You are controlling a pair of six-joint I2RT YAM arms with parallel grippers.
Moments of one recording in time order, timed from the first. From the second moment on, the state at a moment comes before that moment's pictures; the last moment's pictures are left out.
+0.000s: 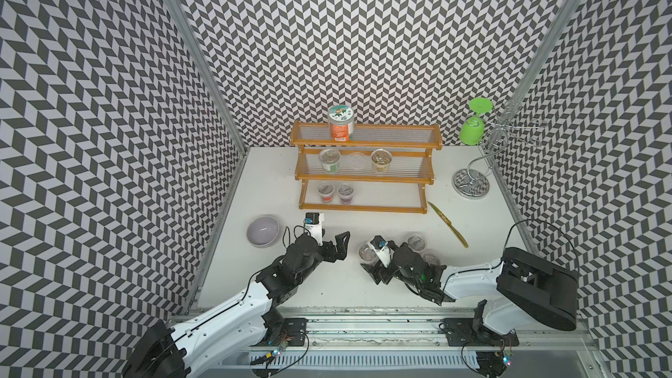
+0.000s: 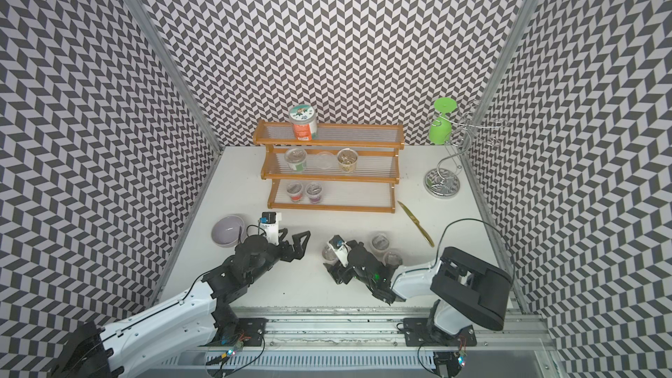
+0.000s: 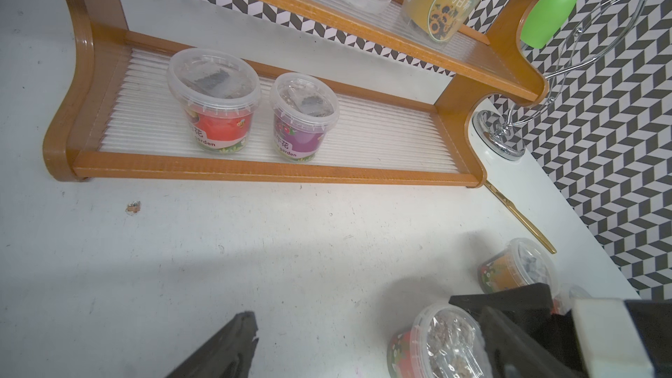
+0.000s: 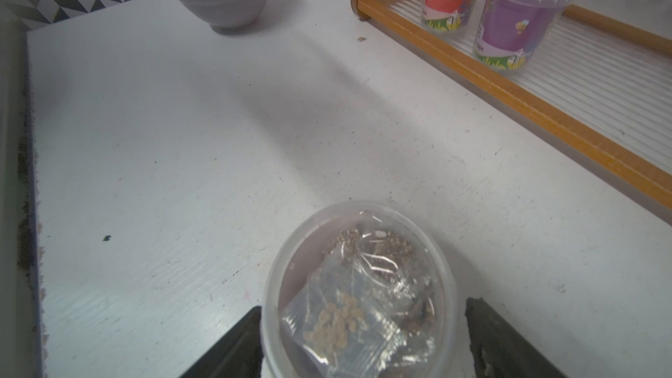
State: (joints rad) left arm -0.77 0.81 0.33 0.10 -0.21 -0.54; right arm 1.04 1.51 0.38 0.63 0.13 0.08
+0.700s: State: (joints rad) left arm -0.76 0.83 0.33 0.08 -0.22 -0.55; right arm 1.03 1.59 0.42 0.69 0.10 0.11
